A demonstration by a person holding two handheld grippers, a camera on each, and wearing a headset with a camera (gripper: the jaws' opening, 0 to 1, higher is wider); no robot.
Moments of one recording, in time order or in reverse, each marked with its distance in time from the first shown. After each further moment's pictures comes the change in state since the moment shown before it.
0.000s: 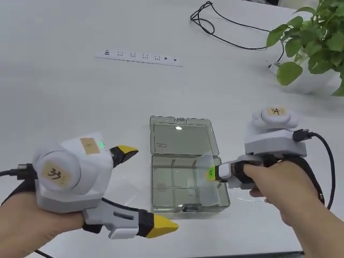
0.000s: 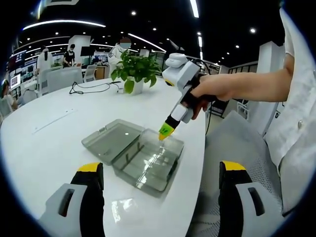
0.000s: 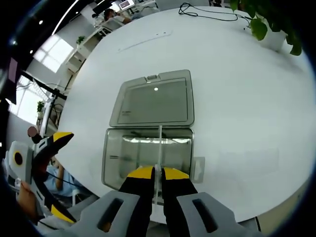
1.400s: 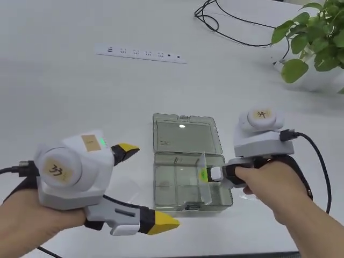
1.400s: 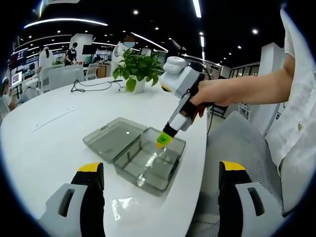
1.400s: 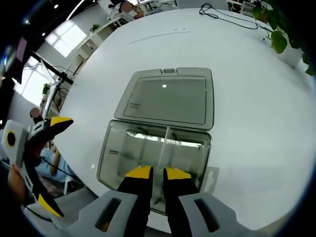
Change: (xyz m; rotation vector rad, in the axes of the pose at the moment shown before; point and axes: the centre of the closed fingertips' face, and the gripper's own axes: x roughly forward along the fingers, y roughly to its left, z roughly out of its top) left arm 0.000 0.004 -0.003 -0.017 0.007 0.010; right arm 0.024 0.009 -0.005 -0.150 0.027 0.037
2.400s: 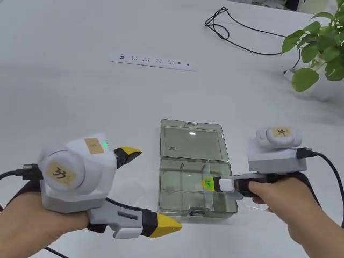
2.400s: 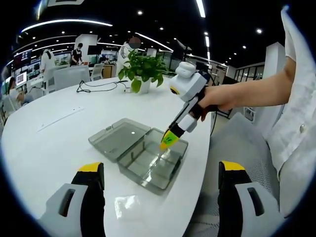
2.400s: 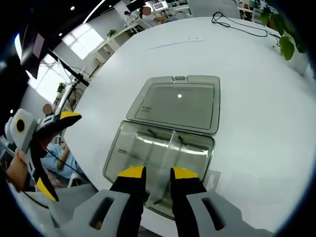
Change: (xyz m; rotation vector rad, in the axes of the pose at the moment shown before) left arm -0.009 -0.002 0.005 -0.005 0.000 0.056; right arm -0.013 0.006 0.005 -0.071 -0.103 0.137
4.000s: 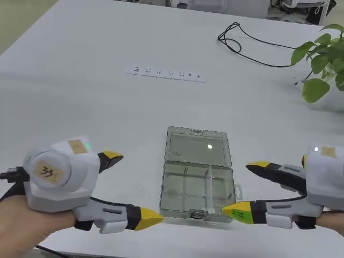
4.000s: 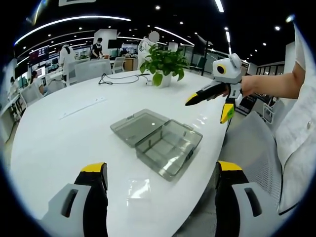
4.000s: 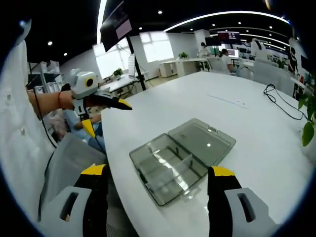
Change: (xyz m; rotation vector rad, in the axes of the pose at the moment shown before) left arm -0.027 0.014 -0.013 -0.054 0.063 0.204; right arm -0.081 0.016 0.001 -0.596 -0.250 0.281
